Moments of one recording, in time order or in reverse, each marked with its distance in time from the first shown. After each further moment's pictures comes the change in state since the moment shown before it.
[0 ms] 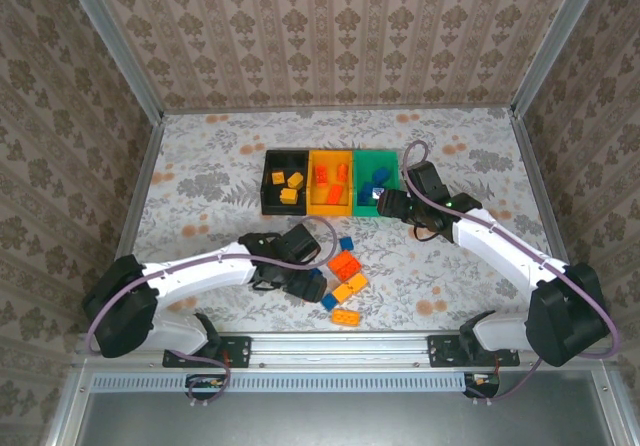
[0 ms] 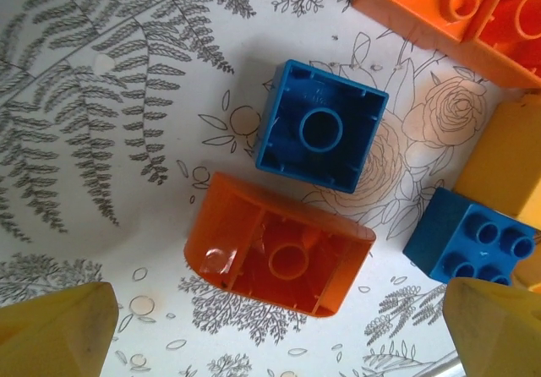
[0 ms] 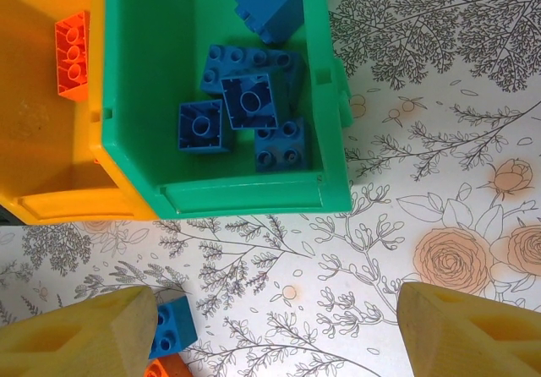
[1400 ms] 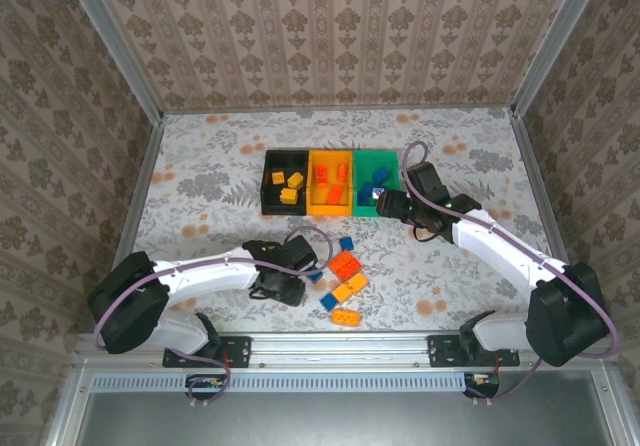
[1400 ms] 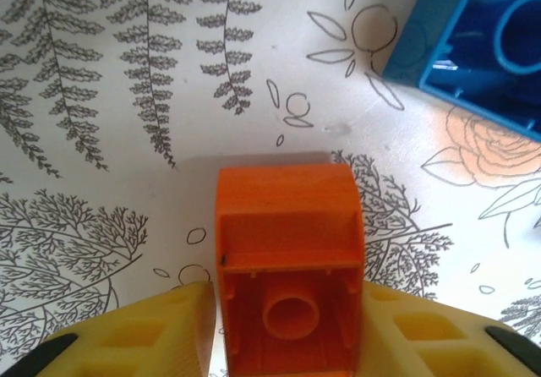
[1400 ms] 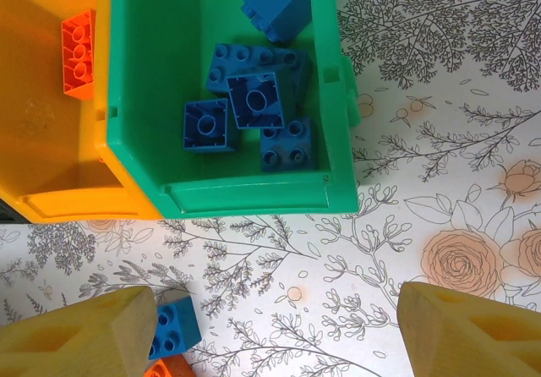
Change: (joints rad) left arm -0.004 0.027 -0.072 -0.025 -0.064 -0.055; right arm 0.000 0.000 -0.012 0.022 -0.011 0.000
